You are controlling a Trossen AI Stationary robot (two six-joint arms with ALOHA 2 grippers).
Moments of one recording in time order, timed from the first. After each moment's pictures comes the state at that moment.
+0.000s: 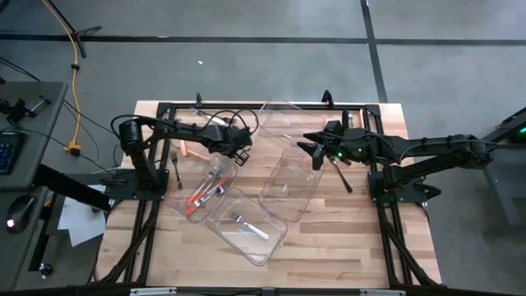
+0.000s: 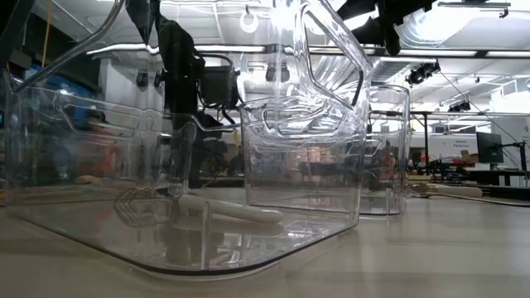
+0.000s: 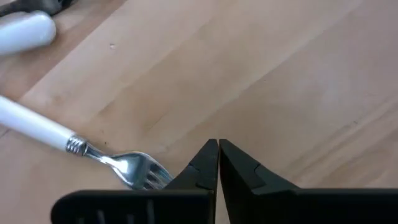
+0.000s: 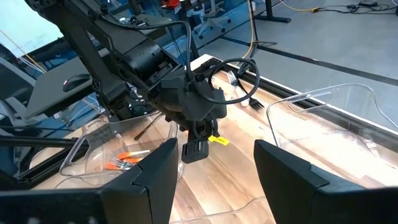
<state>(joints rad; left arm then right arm) 0.32 1.80 1.01 -0.57 -0.33 -0.54 -0.01 1.01 0.82 -0.12 0.37 0.47</state>
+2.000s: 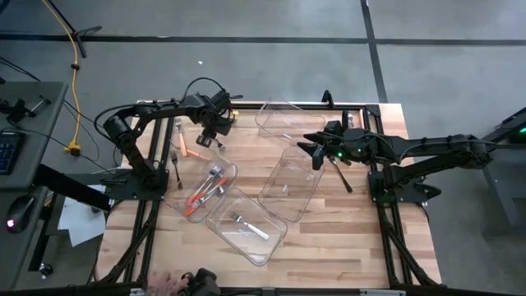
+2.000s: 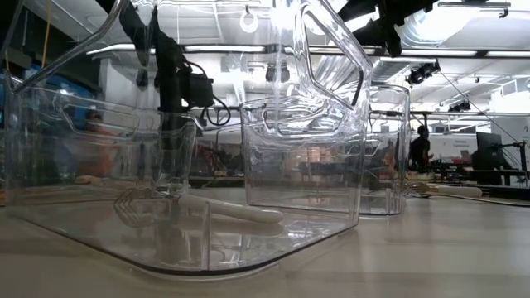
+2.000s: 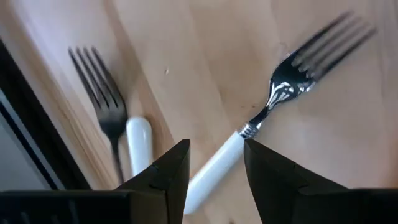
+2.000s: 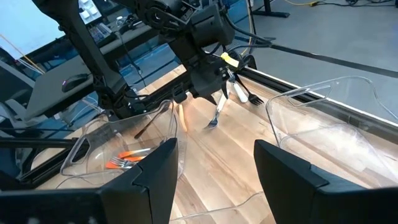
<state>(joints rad) 0.73 1.71 1.06 -0.72 -0.08 1.14 -0.01 1.01 0.82 -0.13 0.37 0.50</state>
